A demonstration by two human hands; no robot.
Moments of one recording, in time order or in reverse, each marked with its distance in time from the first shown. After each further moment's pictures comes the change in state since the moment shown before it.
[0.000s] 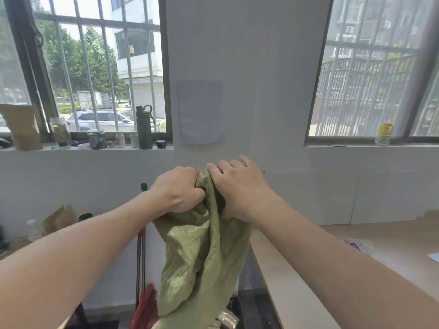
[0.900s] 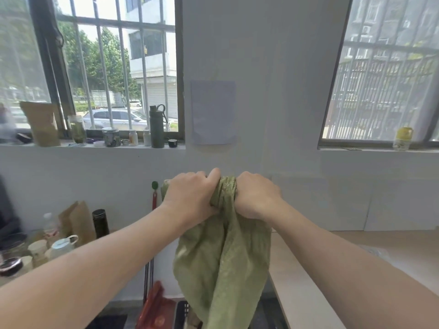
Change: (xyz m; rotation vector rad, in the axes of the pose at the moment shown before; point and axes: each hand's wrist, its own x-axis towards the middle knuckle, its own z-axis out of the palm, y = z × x) left_hand -0.018 -0.001 0.017 0.439 0.248 0.147; right_hand 0.018 -0.007 0.021 0.427 -0.199 0.437
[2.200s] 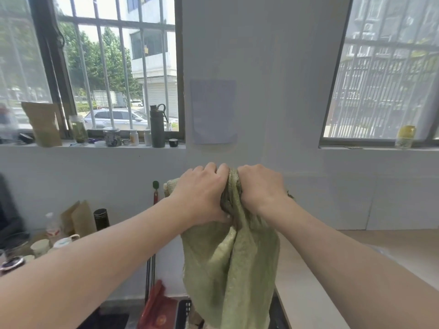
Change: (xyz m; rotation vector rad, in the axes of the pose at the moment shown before) left_hand 0.008 0.015 -0.016 -0.051 -0.094 0.071; right_hand 0.004 0.010 -0.007 -0.146 0.180 -0.153
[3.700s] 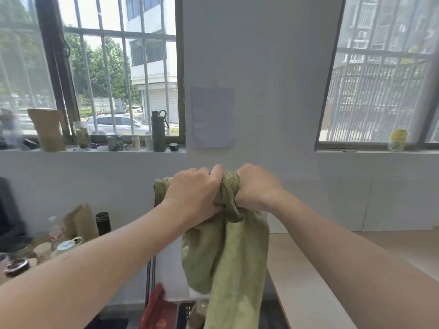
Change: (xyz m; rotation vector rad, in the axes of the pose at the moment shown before) left_hand -0.027 0.002 -0.018 0.113 0.192 -0.037; right_hand -0.022 -0.010 -0.037 0.270 -0.192 0.071
